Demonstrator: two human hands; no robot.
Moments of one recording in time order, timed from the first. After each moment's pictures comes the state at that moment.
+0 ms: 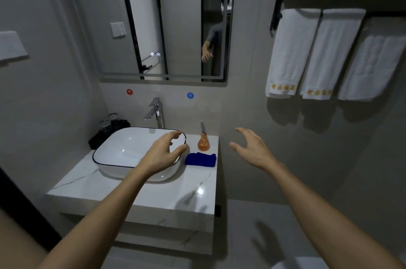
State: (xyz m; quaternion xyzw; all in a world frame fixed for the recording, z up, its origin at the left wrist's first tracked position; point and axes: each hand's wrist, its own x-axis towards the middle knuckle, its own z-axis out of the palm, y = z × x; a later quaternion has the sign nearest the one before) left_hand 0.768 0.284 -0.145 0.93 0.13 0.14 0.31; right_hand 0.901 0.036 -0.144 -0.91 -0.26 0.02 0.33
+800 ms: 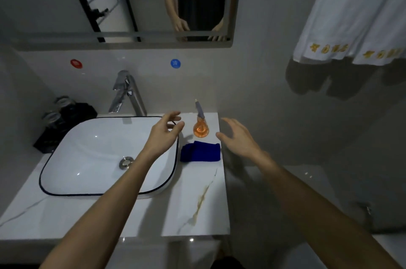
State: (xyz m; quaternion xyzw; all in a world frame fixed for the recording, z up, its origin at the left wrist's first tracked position) left_hand 1.012 0.419 -0.246 0.85 0.15 0.09 0.50; right_hand 1.097 0.197 -0.266 -0.91 -0.18 0.13 0.34
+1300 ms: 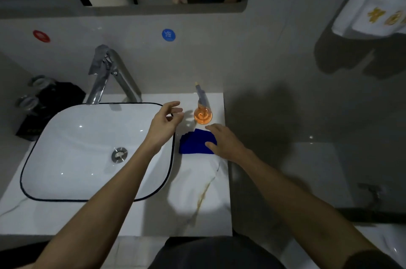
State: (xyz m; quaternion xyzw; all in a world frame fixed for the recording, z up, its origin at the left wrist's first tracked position) left_hand 1.092 0.438 -0.308 0.81 0.23 0.02 0.54; right_hand 1.159 0.238 -0.378 -0.90 -0.30 0.24 0.22
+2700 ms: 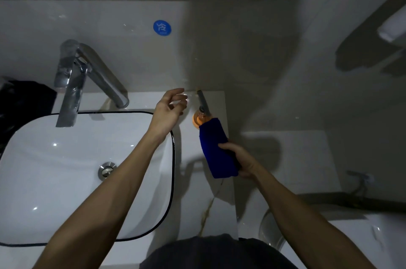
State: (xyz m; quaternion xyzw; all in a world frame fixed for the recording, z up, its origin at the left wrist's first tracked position) left_hand 1.195 0.478 -0.345 0.74 0.22 0.00 0.63; right_hand 1.190 0.239 -0.422 -0.49 0.13 0.52 0.68
